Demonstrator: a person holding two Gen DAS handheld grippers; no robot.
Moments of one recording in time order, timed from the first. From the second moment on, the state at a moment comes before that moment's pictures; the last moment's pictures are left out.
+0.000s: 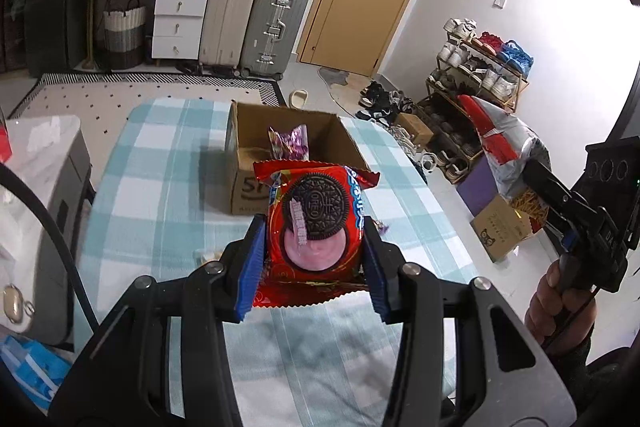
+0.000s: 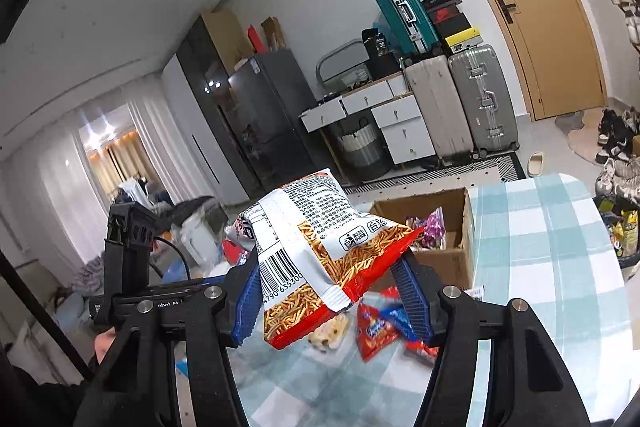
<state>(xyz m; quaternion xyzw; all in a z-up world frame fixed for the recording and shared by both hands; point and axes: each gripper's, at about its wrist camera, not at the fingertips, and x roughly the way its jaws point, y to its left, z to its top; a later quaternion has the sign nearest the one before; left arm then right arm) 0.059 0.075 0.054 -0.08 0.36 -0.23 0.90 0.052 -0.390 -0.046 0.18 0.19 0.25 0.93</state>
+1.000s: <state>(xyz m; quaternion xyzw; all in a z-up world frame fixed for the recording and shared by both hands) 0.253 -0.001 0.084 -0.05 0.40 -0.20 0.89 0.194 -0.395 -0.005 0.15 0.21 0.23 0.94</state>
